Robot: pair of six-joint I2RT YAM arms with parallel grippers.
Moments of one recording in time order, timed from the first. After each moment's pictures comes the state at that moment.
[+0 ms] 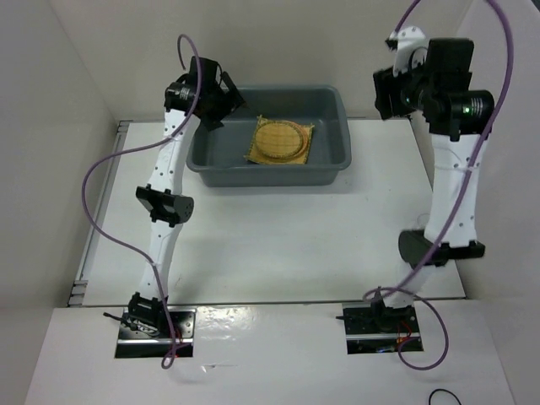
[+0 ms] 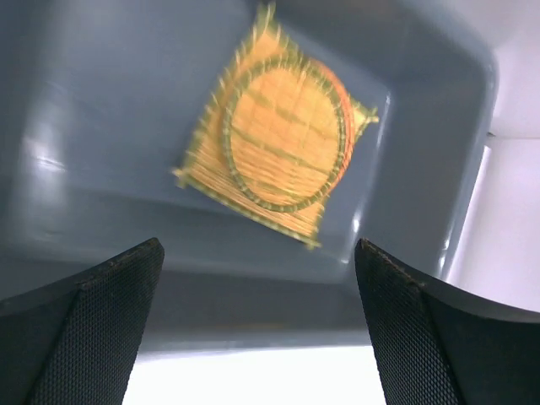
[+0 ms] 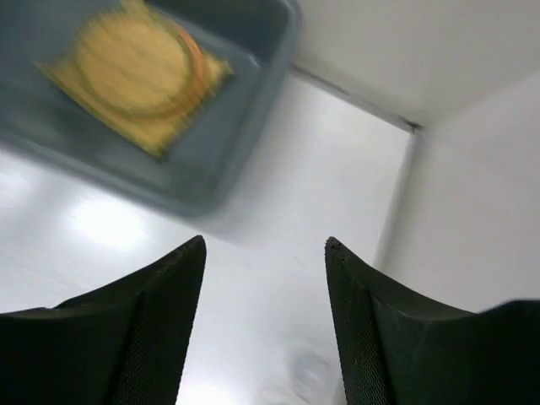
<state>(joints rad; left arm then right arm) -0.25 2.55 3.10 -1.28 0.08 -0.86 0.05 1.78 2.62 -1.28 -0.16 -0.31</state>
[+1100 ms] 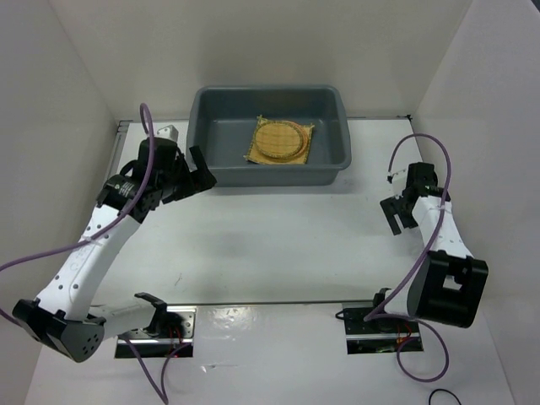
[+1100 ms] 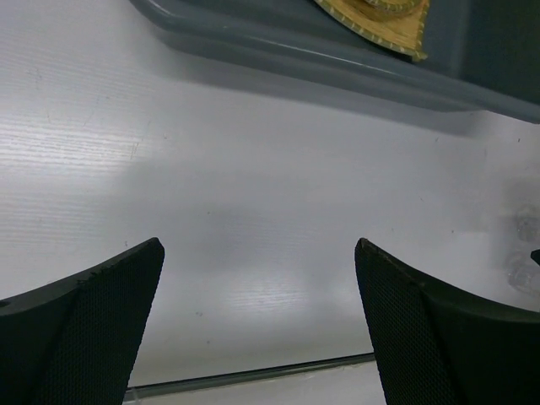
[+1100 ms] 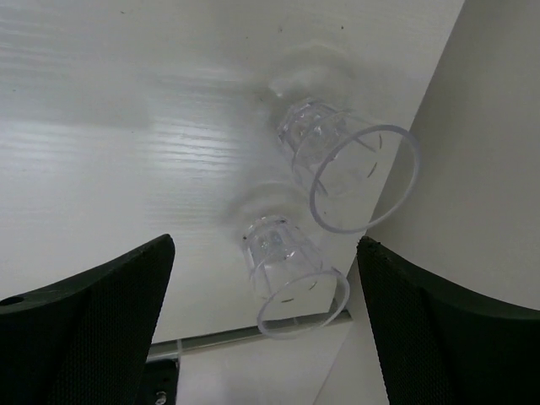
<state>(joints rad) -0.38 1.16 1.33 -0.87 -0.10 -0.64 -0.24 1.29 0.91 -0.75 0.20 -0.55</state>
